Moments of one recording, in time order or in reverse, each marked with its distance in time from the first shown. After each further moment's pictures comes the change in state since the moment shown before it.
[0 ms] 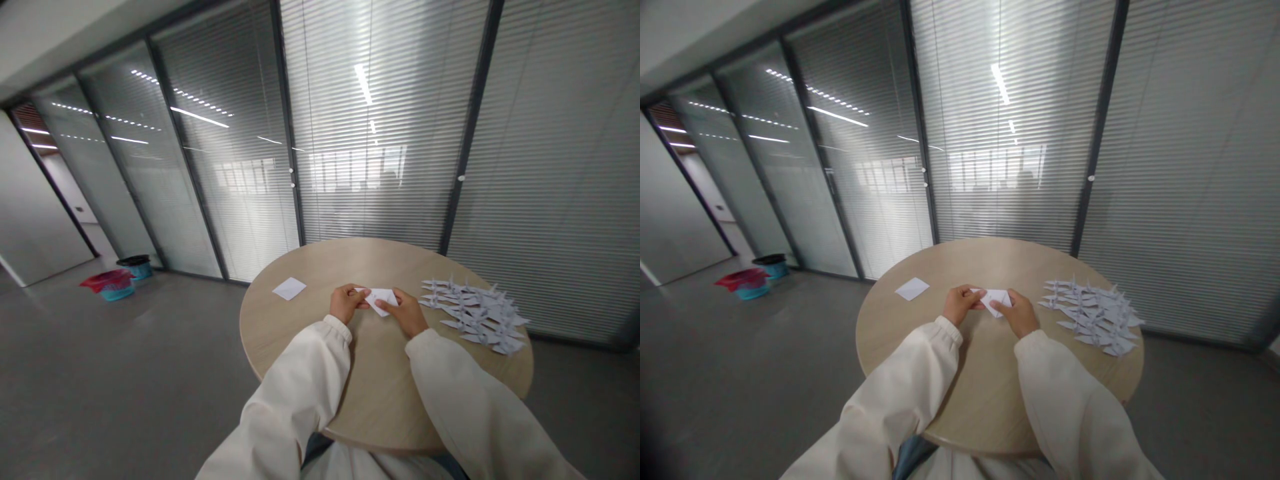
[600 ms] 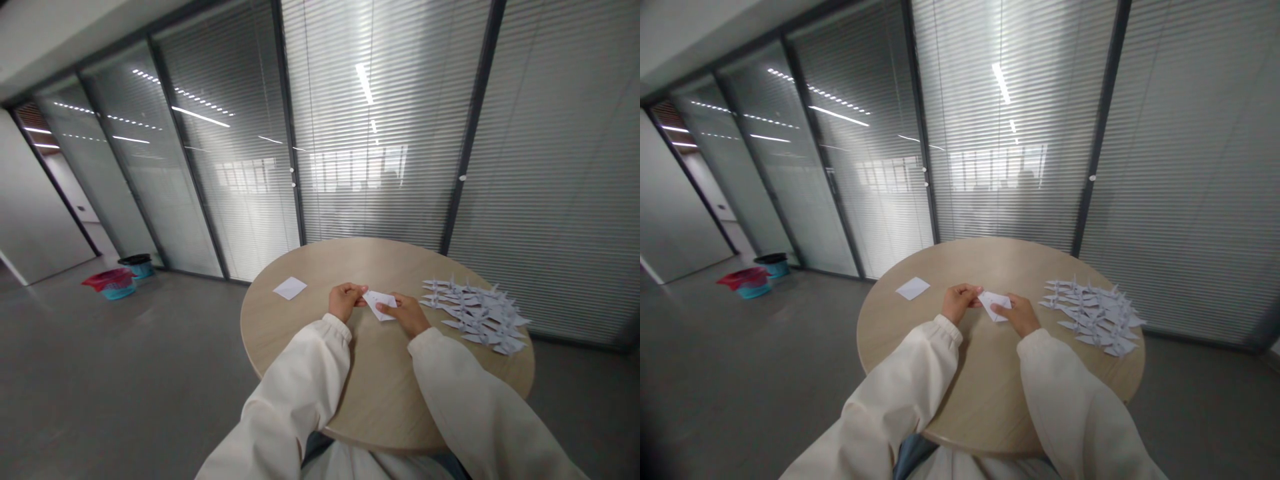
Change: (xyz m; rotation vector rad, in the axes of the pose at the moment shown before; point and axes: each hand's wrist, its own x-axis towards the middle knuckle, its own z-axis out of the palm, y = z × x) left_hand -0.002 0.006 0.001 -0.050 0.074 -0.027; right_hand -0.002 -0.003 -0.005 -0.024 -0.084 0.107
